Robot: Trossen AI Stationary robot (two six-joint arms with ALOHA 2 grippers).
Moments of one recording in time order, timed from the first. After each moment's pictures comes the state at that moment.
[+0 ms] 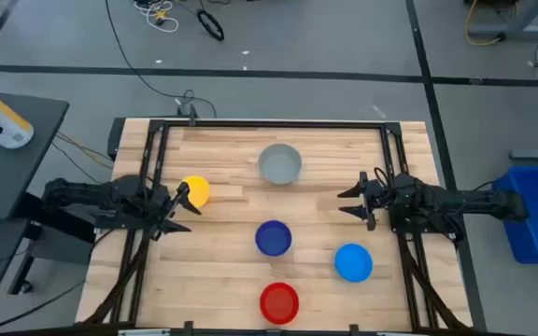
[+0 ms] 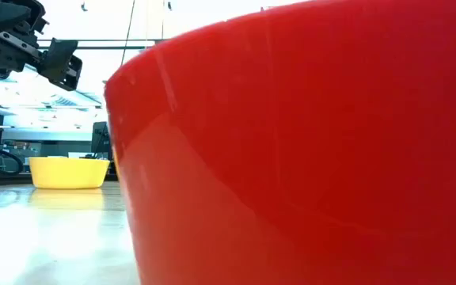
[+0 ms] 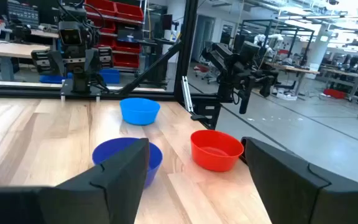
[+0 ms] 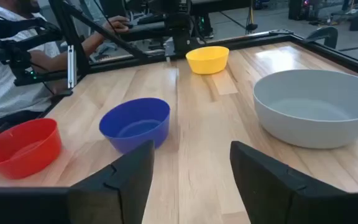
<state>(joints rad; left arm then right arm) -0.10 0.01 0.04 0.01 0.28 -0.16 -0.10 0.24 0.01 0.03 -0.14 0.14</state>
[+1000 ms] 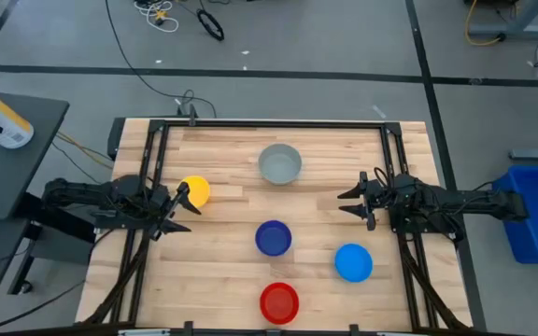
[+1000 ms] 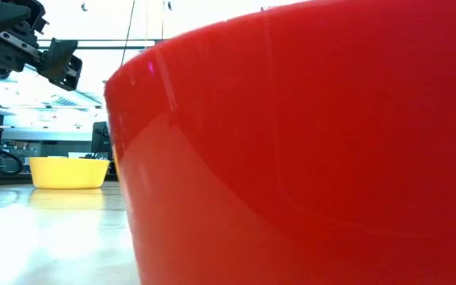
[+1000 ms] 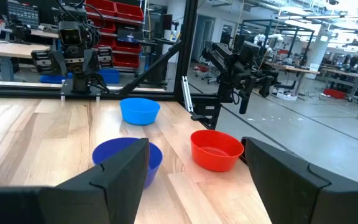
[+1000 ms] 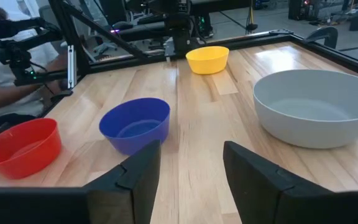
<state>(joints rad) -0.10 0.01 0.04 0.01 0.28 -0.16 -0.10 0.24 0.01 0.03 -0.14 0.14</state>
